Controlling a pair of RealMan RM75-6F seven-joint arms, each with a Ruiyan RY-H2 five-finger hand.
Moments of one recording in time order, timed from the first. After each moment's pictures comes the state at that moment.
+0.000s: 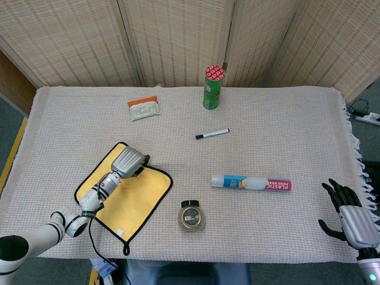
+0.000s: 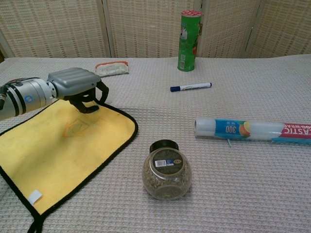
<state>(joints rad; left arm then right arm) -0.87 -1.68 -0.05 -0.88 1.48 0.89 -0.05 0.04 -1.03 -0.02 -1.68 -1.51 1.39 0.10</state>
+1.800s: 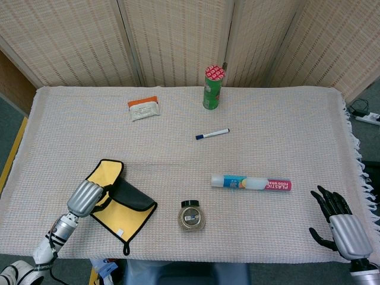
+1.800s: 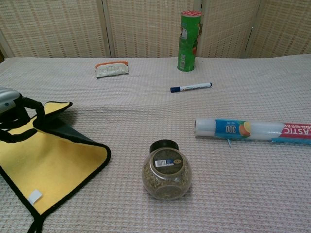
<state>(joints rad) -0.48 -1.49 0.10 -1.14 1.62 1.34 -0.16 0.00 -1.05 -0.07 -1.72 -1.64 1.48 0.04</state>
